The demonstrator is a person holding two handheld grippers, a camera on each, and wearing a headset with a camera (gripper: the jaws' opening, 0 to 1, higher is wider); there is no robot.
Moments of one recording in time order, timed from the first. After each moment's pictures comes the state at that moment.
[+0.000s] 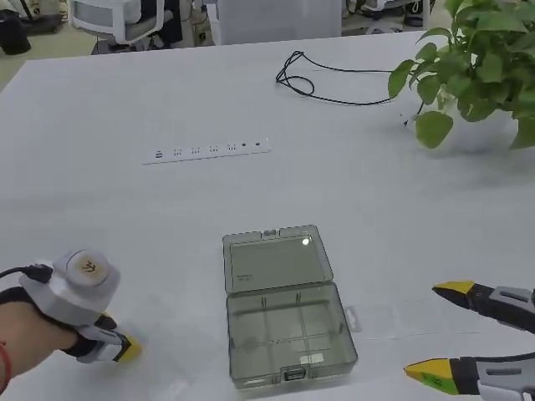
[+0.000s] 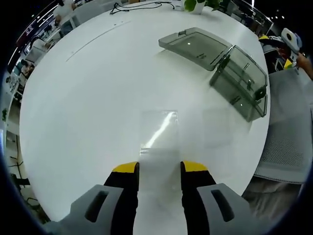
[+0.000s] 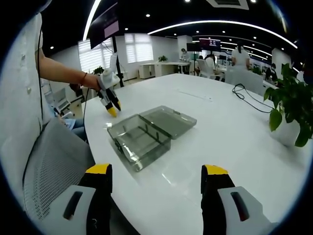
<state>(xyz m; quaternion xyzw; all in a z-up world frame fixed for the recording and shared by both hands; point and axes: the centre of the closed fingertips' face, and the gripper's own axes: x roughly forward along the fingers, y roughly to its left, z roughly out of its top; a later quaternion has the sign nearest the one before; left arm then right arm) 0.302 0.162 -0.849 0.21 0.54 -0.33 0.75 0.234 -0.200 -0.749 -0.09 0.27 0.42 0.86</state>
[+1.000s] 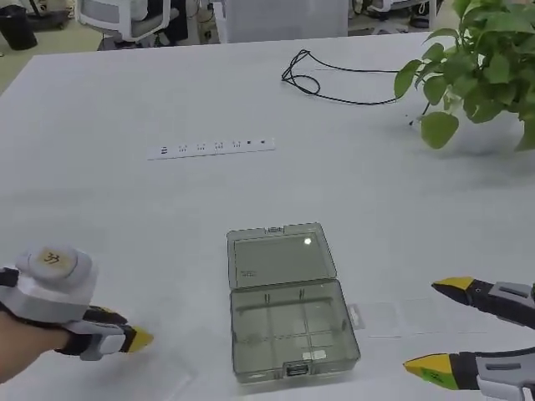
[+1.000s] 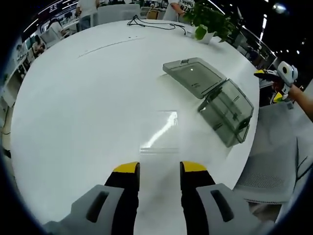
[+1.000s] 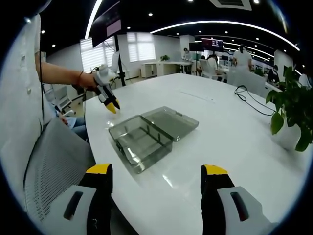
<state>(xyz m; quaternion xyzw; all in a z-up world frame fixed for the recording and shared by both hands) 0.289 0.142 -0.812 0.07 0.49 -0.32 0.81 0.235 -0.193 -0.744 -0.09 0.27 0.43 0.86</state>
